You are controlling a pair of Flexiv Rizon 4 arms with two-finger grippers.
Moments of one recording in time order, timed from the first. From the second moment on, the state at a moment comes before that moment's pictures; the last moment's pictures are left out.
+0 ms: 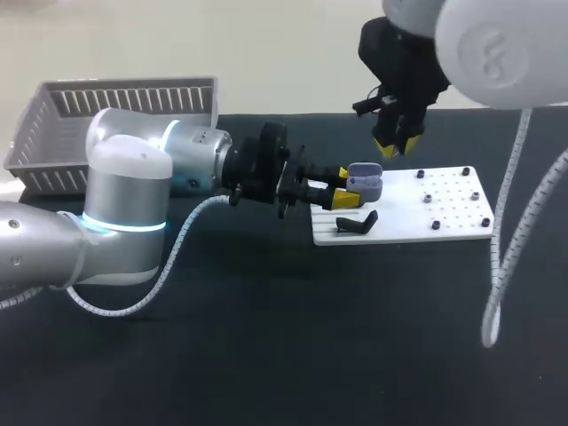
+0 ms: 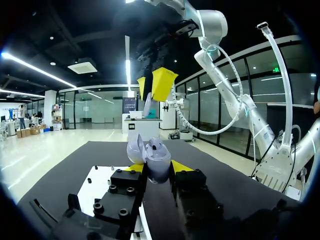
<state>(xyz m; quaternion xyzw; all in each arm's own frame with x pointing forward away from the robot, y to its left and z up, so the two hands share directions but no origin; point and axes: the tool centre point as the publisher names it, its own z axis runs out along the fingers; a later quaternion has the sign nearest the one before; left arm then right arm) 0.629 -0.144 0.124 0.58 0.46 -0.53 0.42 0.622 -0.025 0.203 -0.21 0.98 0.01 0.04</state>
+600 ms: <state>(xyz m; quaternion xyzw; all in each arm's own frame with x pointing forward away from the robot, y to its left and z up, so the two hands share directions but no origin) 0.629 -0.144 0.124 0.58 0.46 -0.53 0.42 0.626 -0.026 0.207 -0.20 0.98 0.01 0.03</state>
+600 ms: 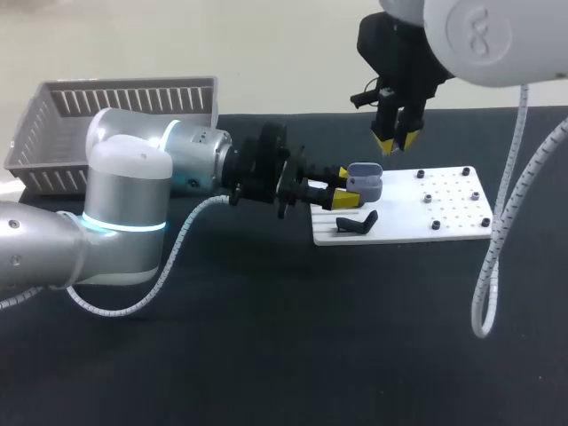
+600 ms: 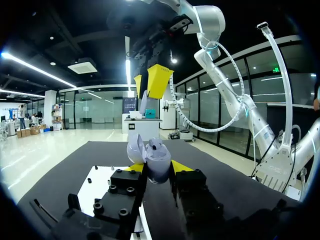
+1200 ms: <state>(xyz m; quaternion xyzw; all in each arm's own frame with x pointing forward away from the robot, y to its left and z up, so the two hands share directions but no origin) 0.629 -0.144 0.124 0.58 0.46 -0.53 0.42 0.605 0.005 0.206 -0.27 0.96 0.01 0.01</state>
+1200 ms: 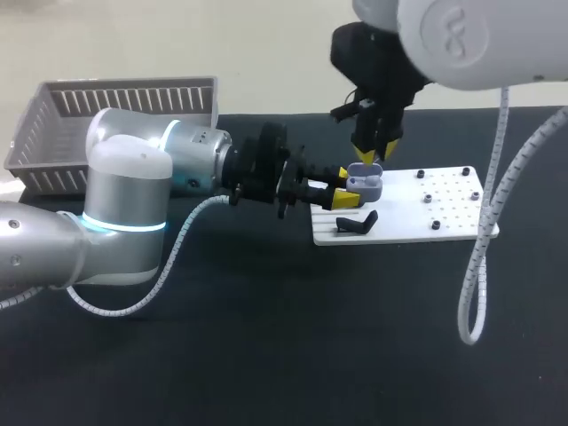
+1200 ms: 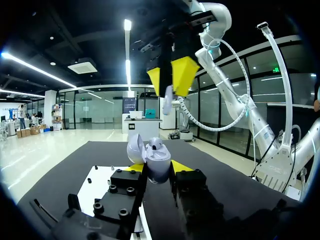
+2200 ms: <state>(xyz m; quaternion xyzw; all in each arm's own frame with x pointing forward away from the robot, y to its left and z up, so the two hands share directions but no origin) 0.629 -0.144 0.124 0.58 0.46 -0.53 0.42 0.614 0.014 0.176 -0.28 0.96 0.01 -0.02</state>
